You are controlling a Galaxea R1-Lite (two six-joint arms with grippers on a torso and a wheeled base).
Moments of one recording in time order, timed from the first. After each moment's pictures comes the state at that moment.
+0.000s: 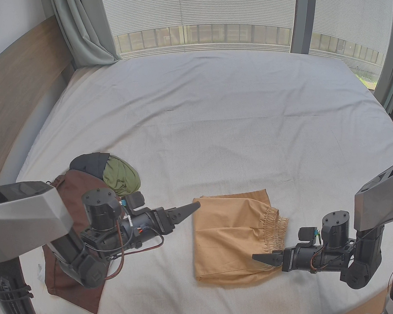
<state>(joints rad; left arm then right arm) -0.43 2.16 -0.61 -1.36 -0.45 -0.58 0.44 2.27 -0.21 -1.55 0.39 0.54</state>
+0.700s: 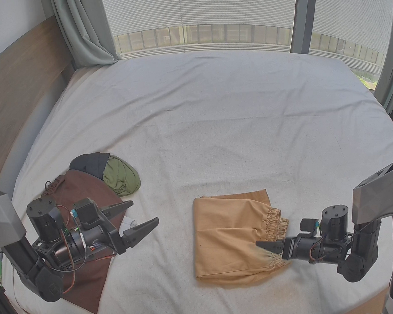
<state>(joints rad) -0.24 1.96 -0.29 -1.55 -0.60 -0.11 0.38 2.30 -0.29 -1.54 0.35 0.52</state>
